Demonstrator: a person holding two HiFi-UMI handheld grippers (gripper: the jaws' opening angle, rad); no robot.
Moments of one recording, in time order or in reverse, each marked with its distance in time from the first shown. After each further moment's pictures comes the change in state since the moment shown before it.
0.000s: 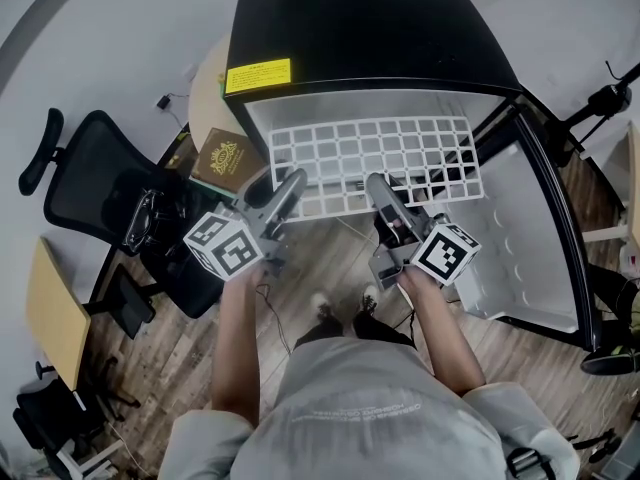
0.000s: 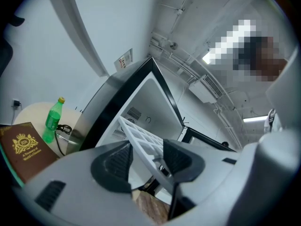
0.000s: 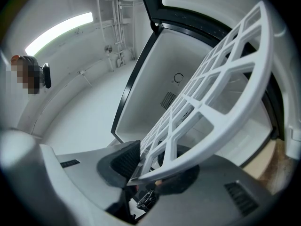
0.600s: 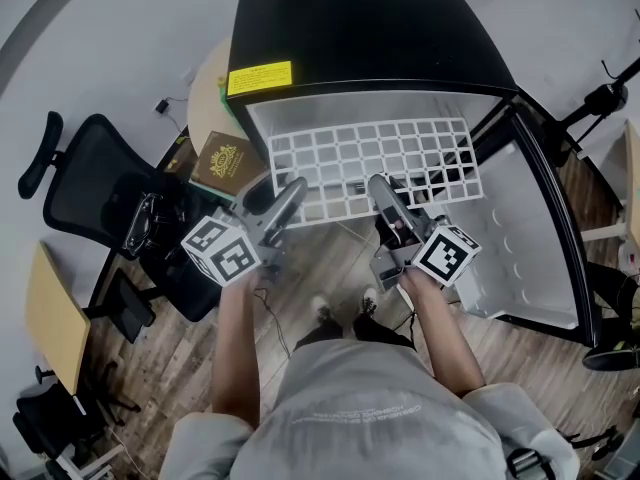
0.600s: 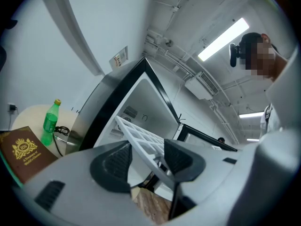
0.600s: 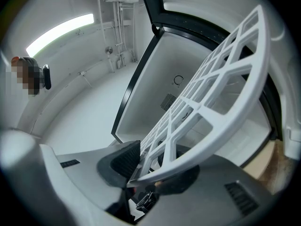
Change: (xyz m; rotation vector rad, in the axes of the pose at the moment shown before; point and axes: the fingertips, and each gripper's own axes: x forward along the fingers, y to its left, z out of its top) left arm -0.008 -0.008 -0.001 0.044 0.029 -0.040; right arm -0.003 0.004 0.002 0.001 -0.021 0.001
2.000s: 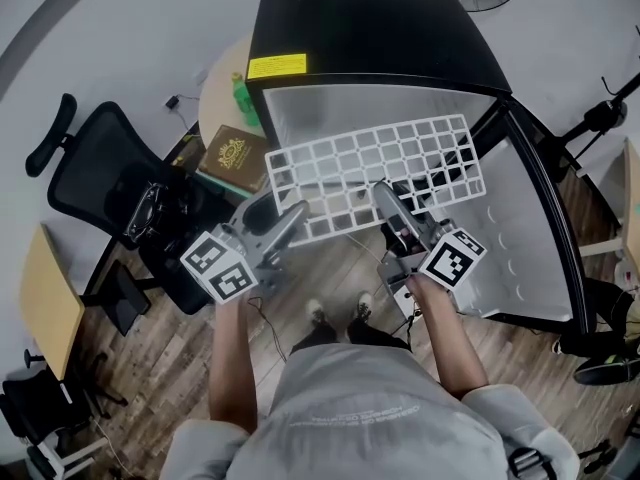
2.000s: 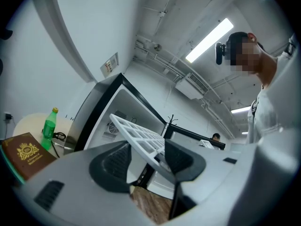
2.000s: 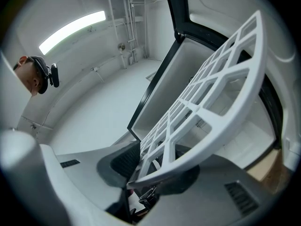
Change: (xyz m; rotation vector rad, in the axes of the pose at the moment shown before) left arm -0.047 -0.050 -0.009 0.087 -0.049 -0.055; right arm -0.026 0.036 -0.003 -0.093 0.048 0.106
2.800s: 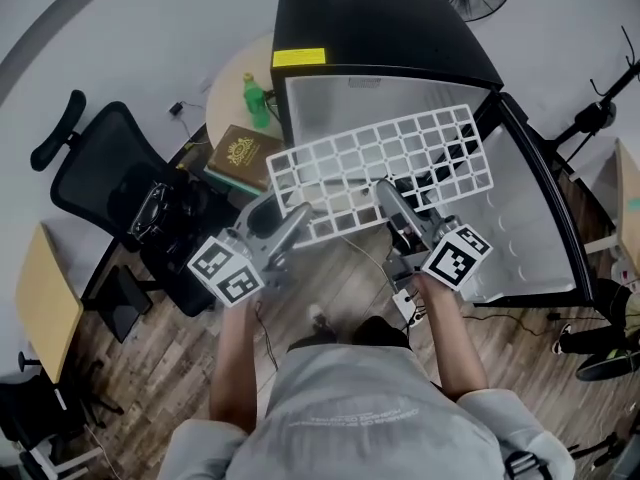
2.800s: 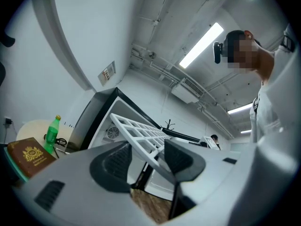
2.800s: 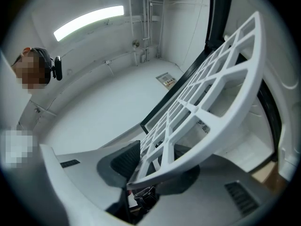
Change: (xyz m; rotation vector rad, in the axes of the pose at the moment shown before) left arm -0.045 -0.023 0.002 0.042 -0.080 -0.016; right arm -0.011 0.056 -0.010 -0.149 0.006 0.019
